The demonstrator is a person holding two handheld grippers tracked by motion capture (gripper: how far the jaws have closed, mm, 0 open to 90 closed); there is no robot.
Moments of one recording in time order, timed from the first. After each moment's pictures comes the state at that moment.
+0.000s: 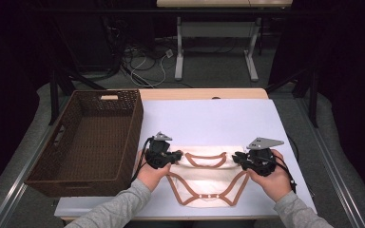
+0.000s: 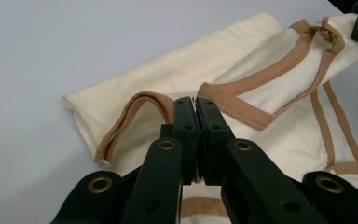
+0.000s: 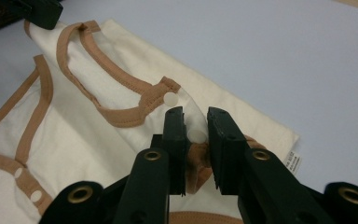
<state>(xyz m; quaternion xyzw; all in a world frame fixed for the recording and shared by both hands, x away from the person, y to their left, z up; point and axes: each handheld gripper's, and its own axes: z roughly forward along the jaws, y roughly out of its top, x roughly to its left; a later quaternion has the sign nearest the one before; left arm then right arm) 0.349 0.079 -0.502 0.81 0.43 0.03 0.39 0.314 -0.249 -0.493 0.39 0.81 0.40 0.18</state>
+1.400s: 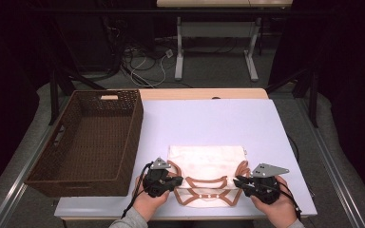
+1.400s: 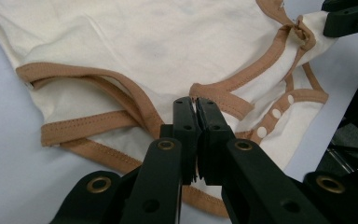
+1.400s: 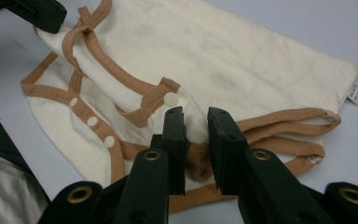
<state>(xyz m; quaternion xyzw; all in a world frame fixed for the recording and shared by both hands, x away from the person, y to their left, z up) 0.285 0.085 -0.535 0.82 0.40 0.00 0.41 0.255 -0.254 -0.526 0.39 0.81 0.41 0.15</state>
